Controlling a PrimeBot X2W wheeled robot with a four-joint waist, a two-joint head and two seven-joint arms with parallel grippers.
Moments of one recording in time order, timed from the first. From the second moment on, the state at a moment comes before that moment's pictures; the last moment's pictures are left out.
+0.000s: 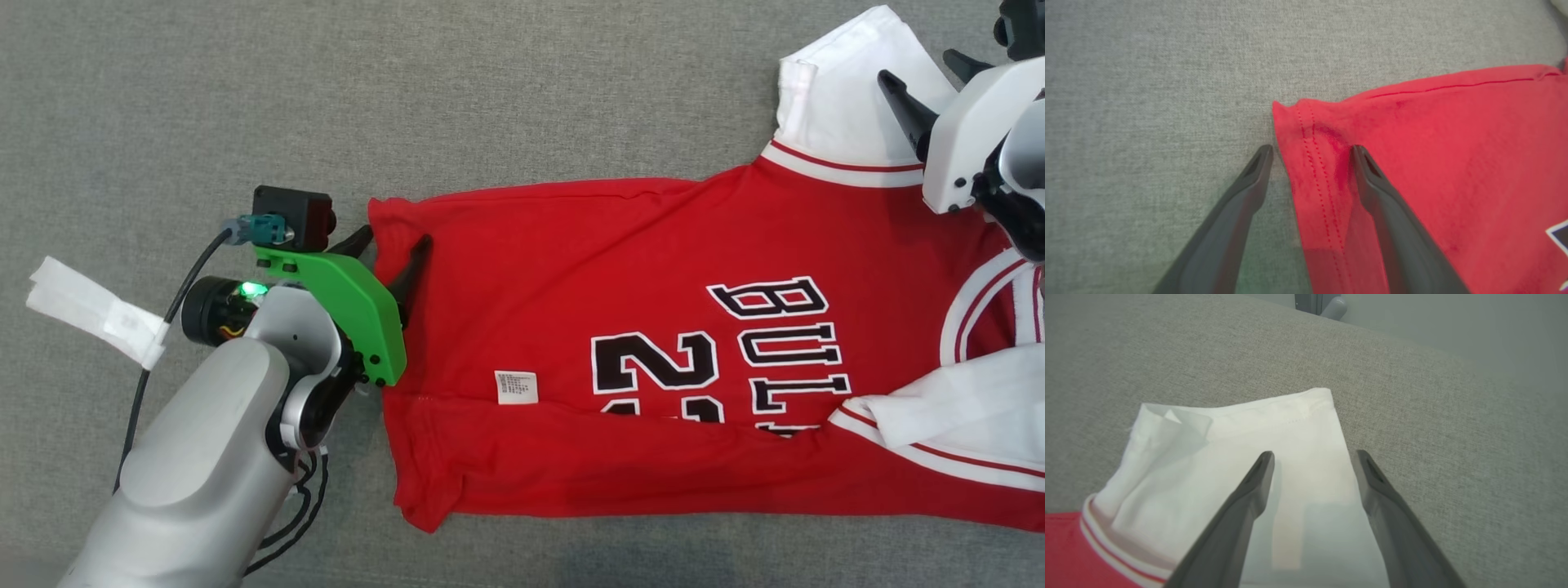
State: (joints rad) left arm -0.63 0.34 -0.65 0.29 -0.79 0.10 0.32; right arm -0.87 -0.55 0.39 0.52 0.54 0.13 0.35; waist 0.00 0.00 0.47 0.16
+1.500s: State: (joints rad) left arm -0.32 0.44 -0.59 0.00 -0.82 0.11 0.02; right arm -0.43 -0.67 0.46 0.23 0.90 0.13 -0.10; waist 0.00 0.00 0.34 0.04
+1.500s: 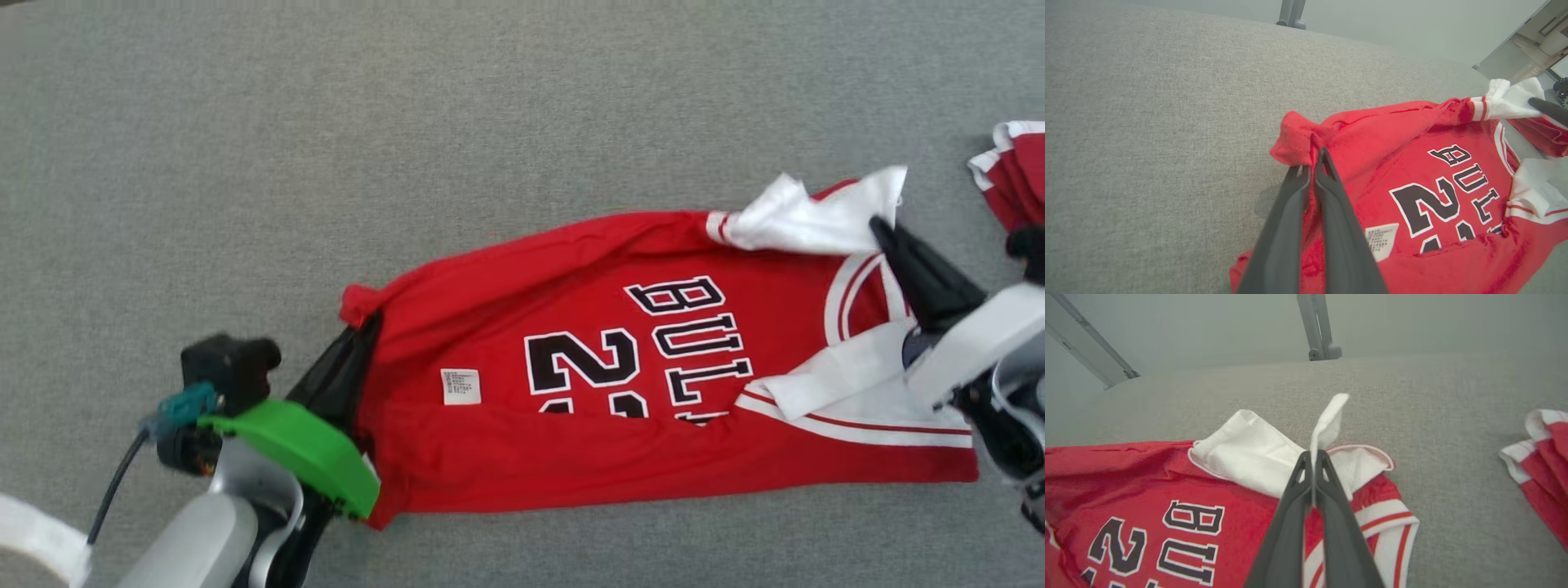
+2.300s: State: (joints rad) left arm 0.02 0.49 -0.54 0.00 -0.72 0.32 -0.22; right arm -0.21 -0.59 0.22 0.17 0.81 0.13 -0.01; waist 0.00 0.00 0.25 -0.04
